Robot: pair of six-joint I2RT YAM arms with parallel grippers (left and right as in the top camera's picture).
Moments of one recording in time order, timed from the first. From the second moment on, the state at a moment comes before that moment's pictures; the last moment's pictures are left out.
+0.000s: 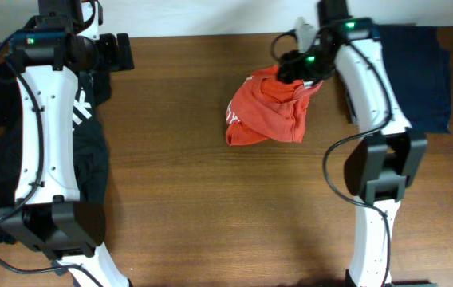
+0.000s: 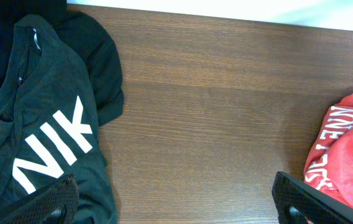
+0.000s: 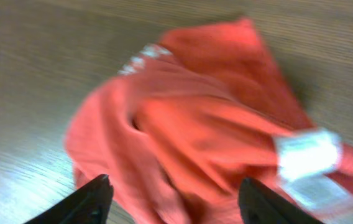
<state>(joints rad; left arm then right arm) 0.03 1.97 2.21 -1.19 0.04 -0.07 0.12 2.33 2.30 -1.19 -0.34 -0.07</state>
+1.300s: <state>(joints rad) 0.03 1.97 2.21 -1.19 0.04 -0.07 0.26 2.48 2.30 -1.07 -0.24 0.09</state>
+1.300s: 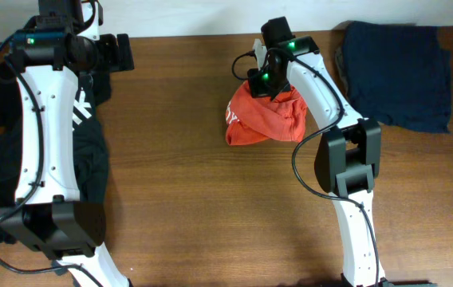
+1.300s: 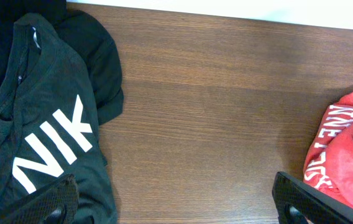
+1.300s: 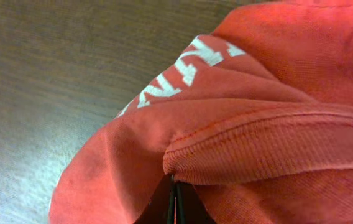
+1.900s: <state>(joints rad) 0.03 1.97 2.21 -1.19 0.03 -0.07 0.23 2.41 2.57 -1.57 -0.21 0.10</state>
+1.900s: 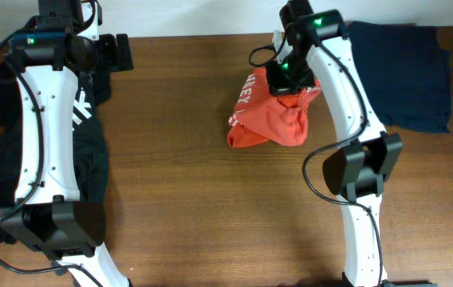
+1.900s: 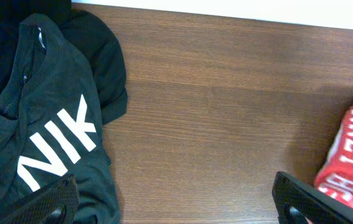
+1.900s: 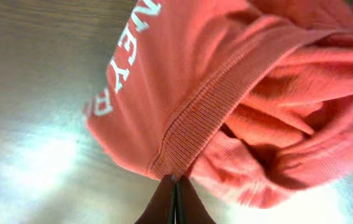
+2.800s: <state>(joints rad) 0.03 1.97 2.21 -1.20 0.03 -0.07 0.08 2.41 2.50 -1.60 -0.09 0.14</state>
